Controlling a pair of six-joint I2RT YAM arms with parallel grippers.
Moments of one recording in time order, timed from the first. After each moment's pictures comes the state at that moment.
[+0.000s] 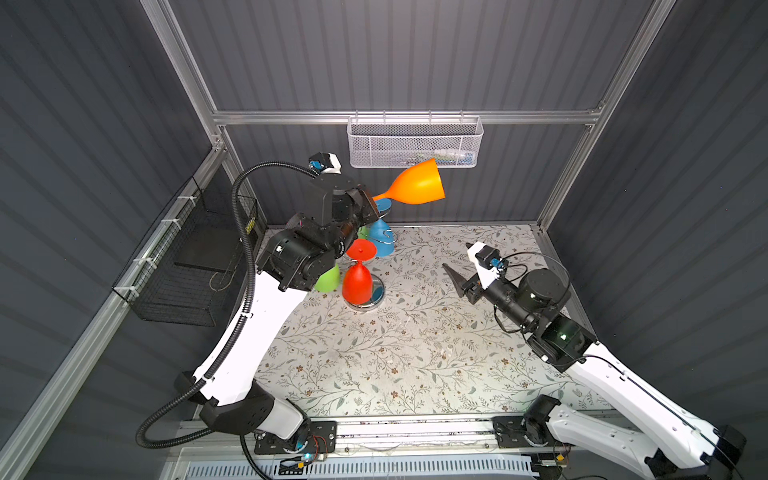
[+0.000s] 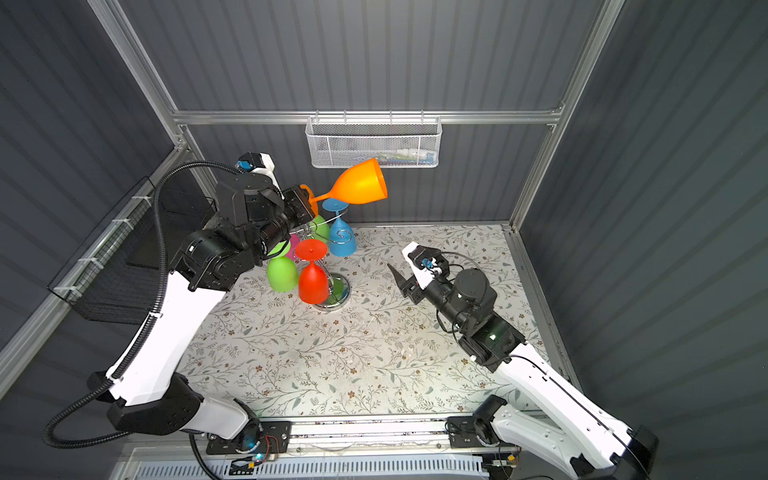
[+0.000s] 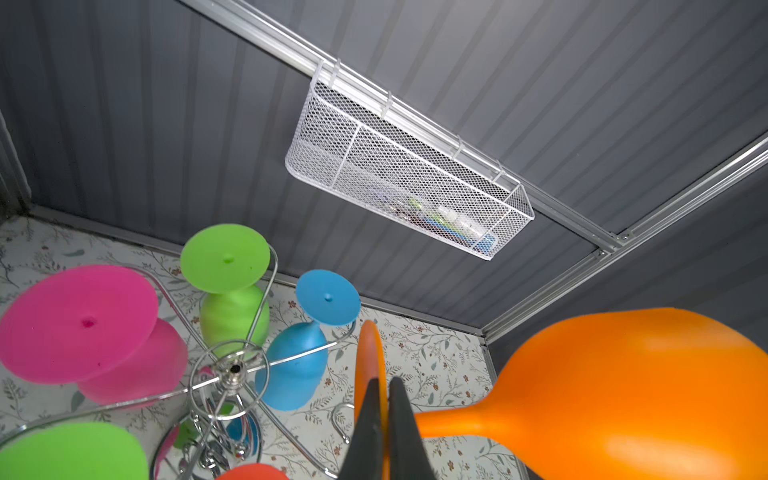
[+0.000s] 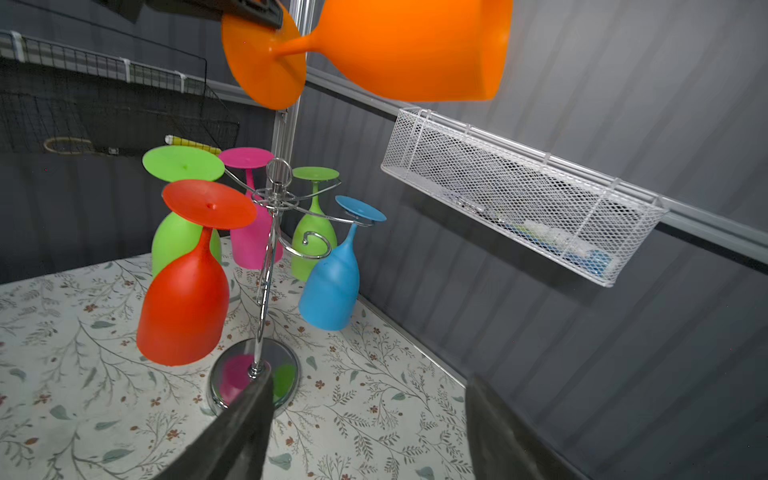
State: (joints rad) left arm -0.66 1.50 2.05 -0.80 -0.39 -0.60; right arm 0.65 0.92 0.94 0.01 -0.03 -0.26
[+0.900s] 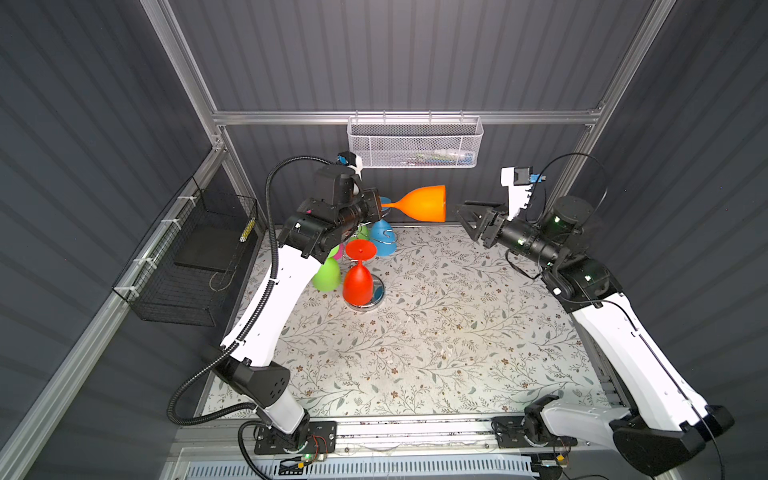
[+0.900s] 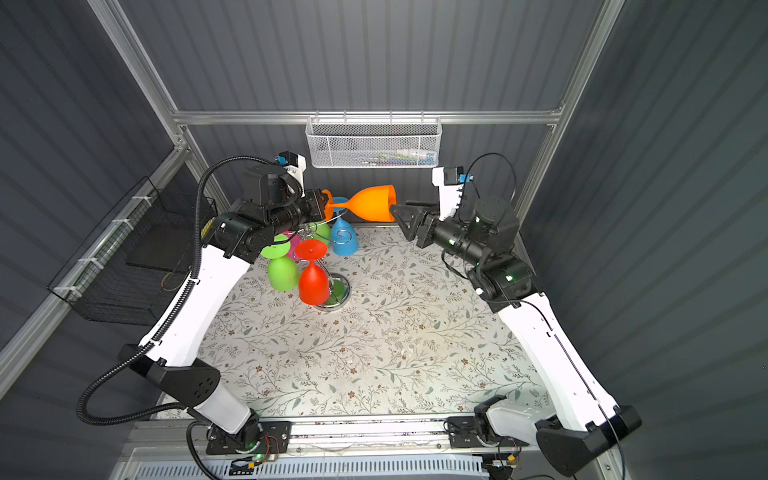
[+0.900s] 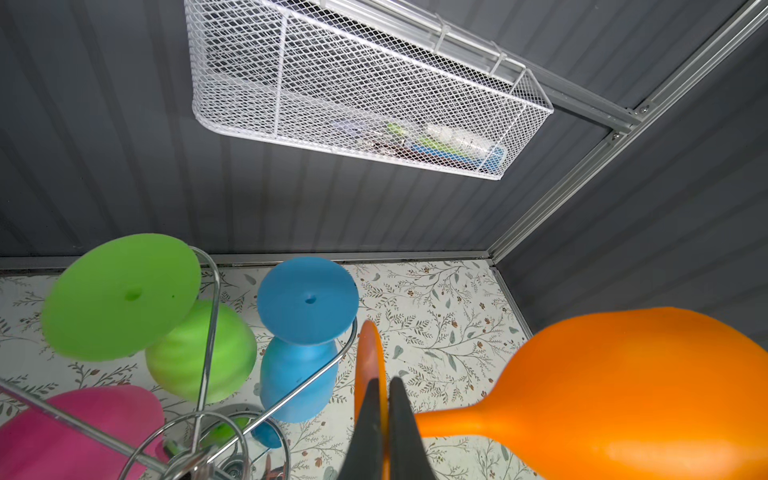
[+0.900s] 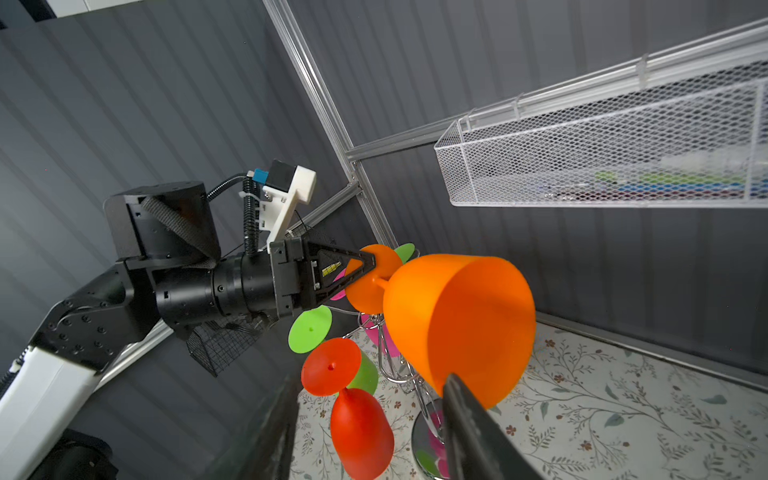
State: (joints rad) left arm -0.52 1.64 2.04 -0.75 -0.01 -0.40; right arm 0.42 1.23 1.51 -0.24 -0.46 0.46
